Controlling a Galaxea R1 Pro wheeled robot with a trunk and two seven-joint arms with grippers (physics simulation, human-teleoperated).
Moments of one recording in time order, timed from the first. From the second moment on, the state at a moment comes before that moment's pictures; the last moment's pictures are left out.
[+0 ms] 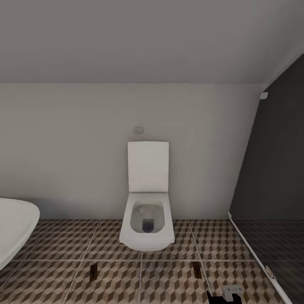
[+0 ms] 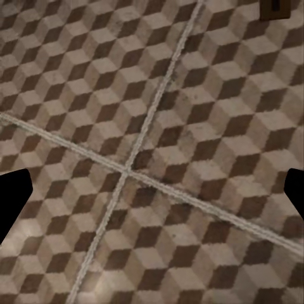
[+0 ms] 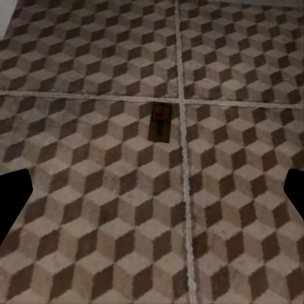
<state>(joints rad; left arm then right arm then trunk) -0.40 0.15 -0.11 0.08 0.36 -0.24 0.22 -0.46 -0.12 -0.75 0.07 0.78 -0.49 0.02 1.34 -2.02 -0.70</state>
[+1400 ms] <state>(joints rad) -0.40 0.15 -0.11 0.08 0.35 -0.24 0.23 -0.46 -0.12 -0.75 0.07 0.78 -0.49 0.02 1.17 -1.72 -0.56</state>
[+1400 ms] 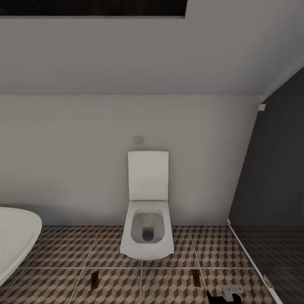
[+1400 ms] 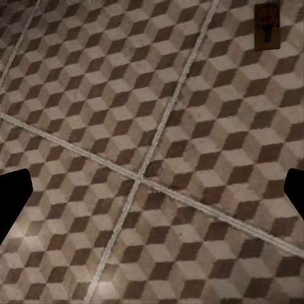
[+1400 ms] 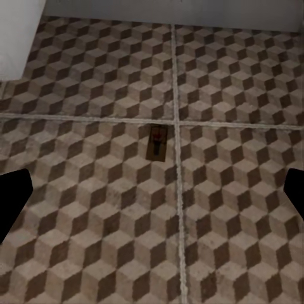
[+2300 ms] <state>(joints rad) -0.40 0.15 -0.11 0.08 0.35 -0.24 0.23 -0.46 -0.12 -0.75 0.07 0.78 -0.49 0.02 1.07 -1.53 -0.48</state>
